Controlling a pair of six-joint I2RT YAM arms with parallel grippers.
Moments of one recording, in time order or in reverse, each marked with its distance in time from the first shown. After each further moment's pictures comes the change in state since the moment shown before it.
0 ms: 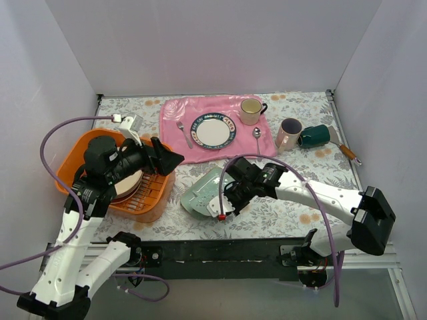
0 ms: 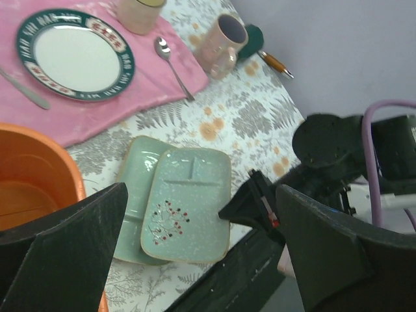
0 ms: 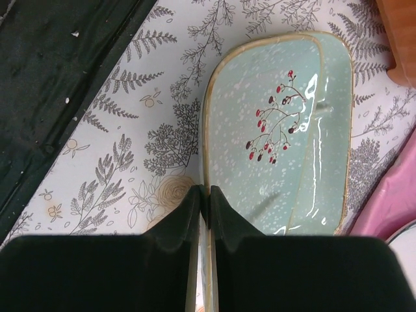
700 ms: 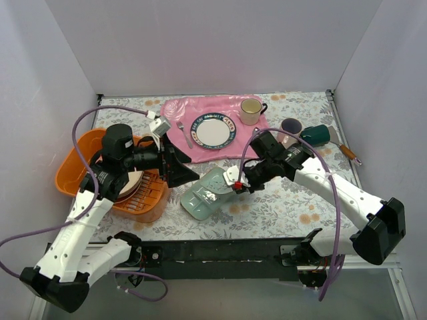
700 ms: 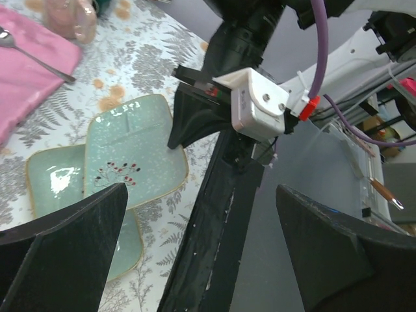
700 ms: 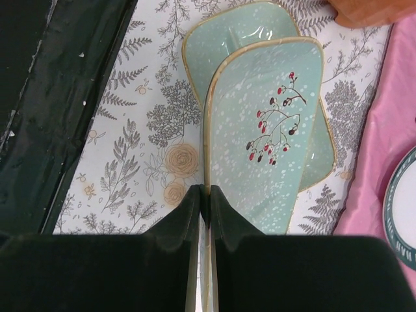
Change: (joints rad) left arm -0.039 0.145 -0.002 0.106 0.533 0.188; right arm -0.264 -0.080 0.135 -0.205 -0.219 0.054
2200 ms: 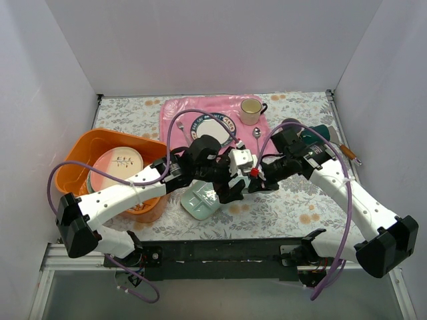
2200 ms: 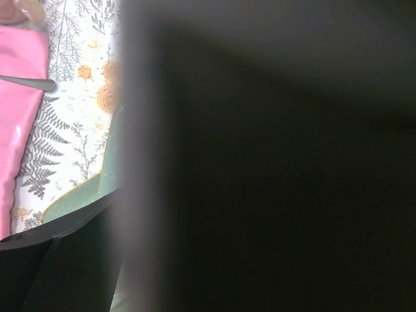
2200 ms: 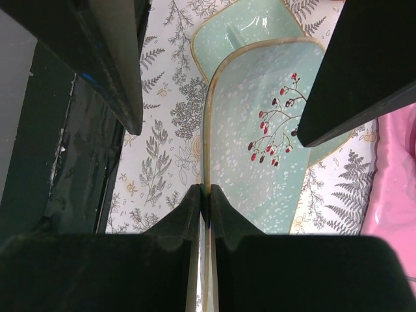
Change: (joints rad) left arm -0.615 0.467 0.131 0.020 -0.514 0.412; right arm -0.186 -0.105 -0.008 -0.124 -0.137 0.080
